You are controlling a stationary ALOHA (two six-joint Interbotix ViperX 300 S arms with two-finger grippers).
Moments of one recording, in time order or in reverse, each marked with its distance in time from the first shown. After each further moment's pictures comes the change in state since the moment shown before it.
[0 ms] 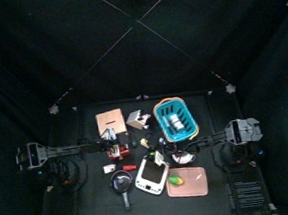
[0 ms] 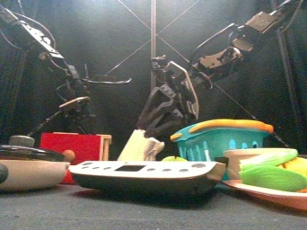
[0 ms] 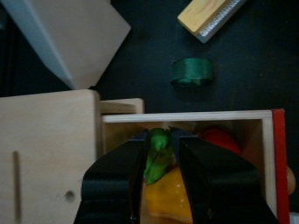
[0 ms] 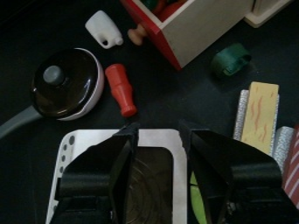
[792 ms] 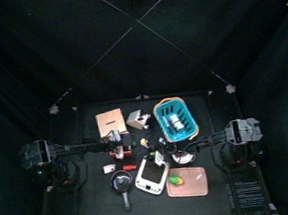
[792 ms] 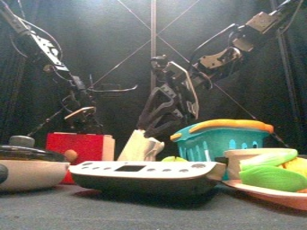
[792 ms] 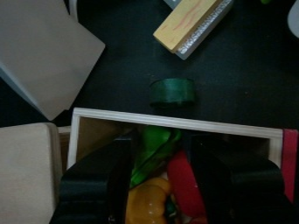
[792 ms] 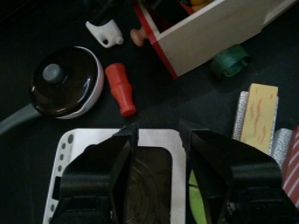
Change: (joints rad) left arm 0.008 0.175 -0.005 -0.008 -0.163 -0.006; right arm 0.000 0.000 0.002 -0.017 0.000 0.000
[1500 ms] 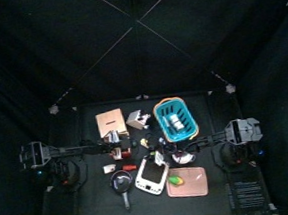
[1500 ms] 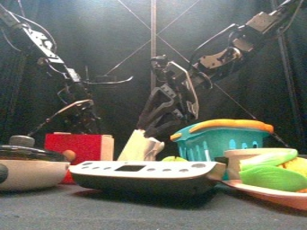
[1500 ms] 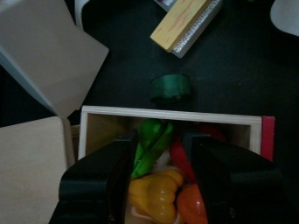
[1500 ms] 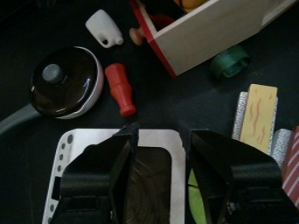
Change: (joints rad) left arm -0.040 -0.097 0.021 0.060 0.026 0.003; right arm -0.002 0.000 -0.002 -0.003 0.000 0.000
